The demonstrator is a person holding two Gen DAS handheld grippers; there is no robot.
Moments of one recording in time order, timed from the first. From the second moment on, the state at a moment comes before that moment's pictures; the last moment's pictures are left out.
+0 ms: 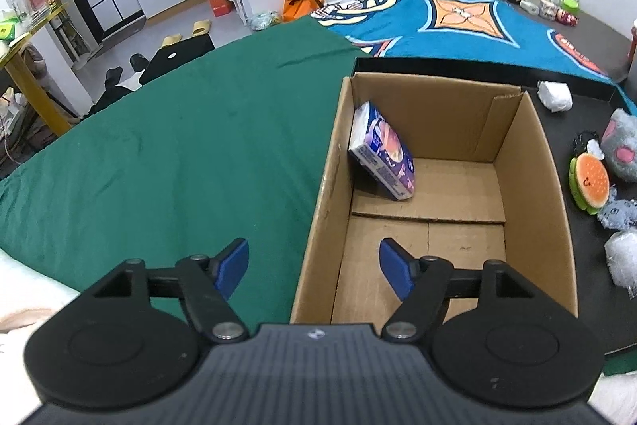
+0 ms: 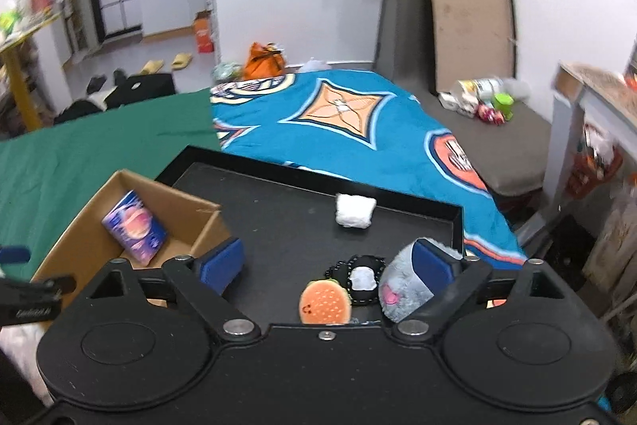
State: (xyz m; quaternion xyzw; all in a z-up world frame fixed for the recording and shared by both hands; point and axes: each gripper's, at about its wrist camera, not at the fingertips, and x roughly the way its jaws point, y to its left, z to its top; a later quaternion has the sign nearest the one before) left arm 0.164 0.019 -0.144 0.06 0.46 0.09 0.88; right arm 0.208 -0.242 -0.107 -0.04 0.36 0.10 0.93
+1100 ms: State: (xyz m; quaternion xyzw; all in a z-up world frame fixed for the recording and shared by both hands) left arm 0.220 -0.039 -0.168 0.16 0.49 0.17 0.84; right arm 0.266 -0.329 -0.193 0.06 0.39 0.02 0.92
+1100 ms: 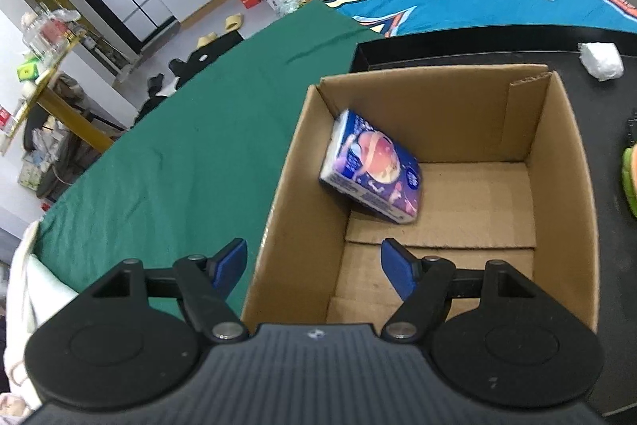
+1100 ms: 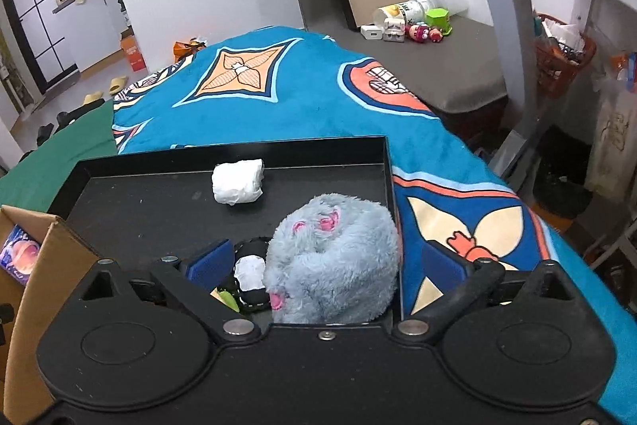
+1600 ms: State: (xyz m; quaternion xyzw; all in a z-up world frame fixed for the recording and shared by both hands) left arm 0.240 -0.042 -0.179 0.16 0.51 0.18 0.82; right arm 0.279 -0.320 -0.215 0.02 0.40 0.03 0.91
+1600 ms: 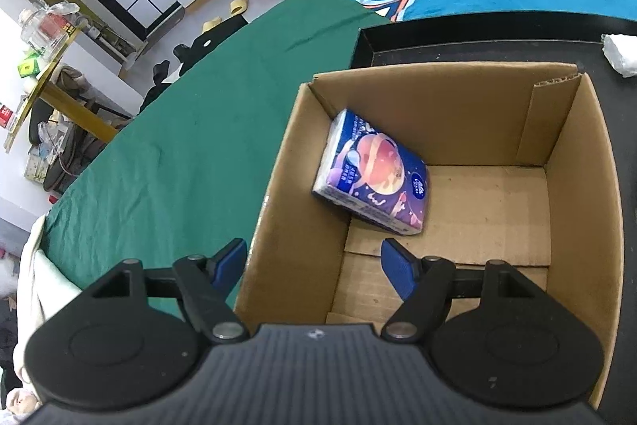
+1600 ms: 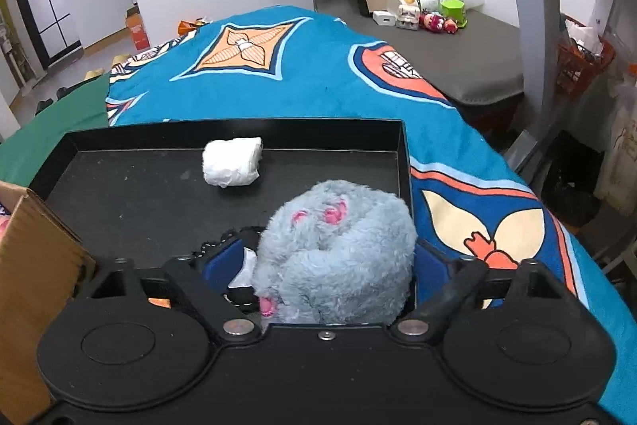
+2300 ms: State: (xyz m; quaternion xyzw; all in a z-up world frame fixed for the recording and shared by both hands) left arm 0.216 -0.016 -0.149 0.15 0.49 0.14 0.85; right arm 0.256 -0.319 -0.183 0.03 0.36 0.03 0.93
